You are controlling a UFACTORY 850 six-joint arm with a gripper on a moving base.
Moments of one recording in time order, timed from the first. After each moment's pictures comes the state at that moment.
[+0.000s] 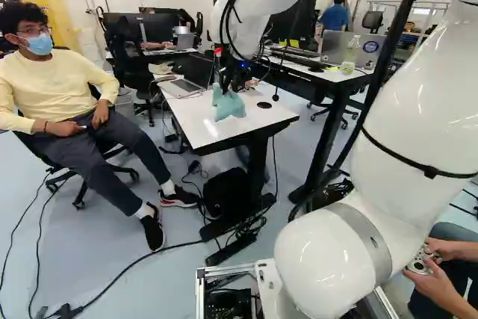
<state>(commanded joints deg) 13.4 -0.4 -57.7 0.5 -23.7 0.0</state>
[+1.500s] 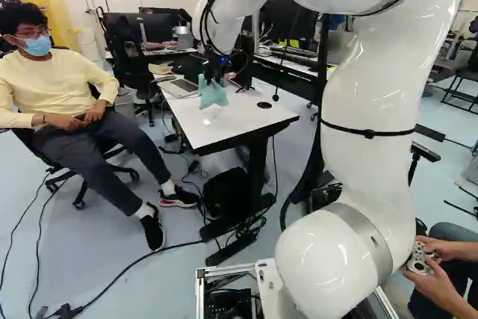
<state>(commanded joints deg) 16.5 -15.8 -73.8 1.4 -21.2 0.0</state>
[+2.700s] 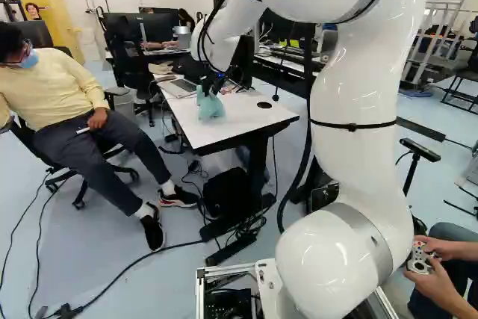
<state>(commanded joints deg) 17.1 -20.4 -70.8 1.4 -13.0 0.0</state>
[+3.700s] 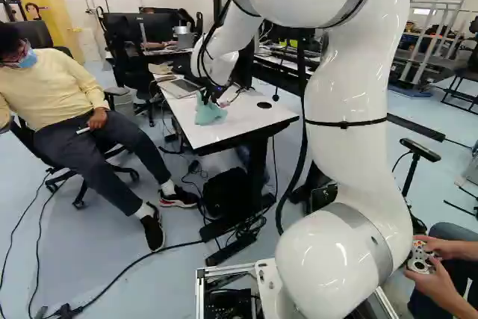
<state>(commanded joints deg) 17.6 -23.0 -66.7 1.4 -3.9 0.0</state>
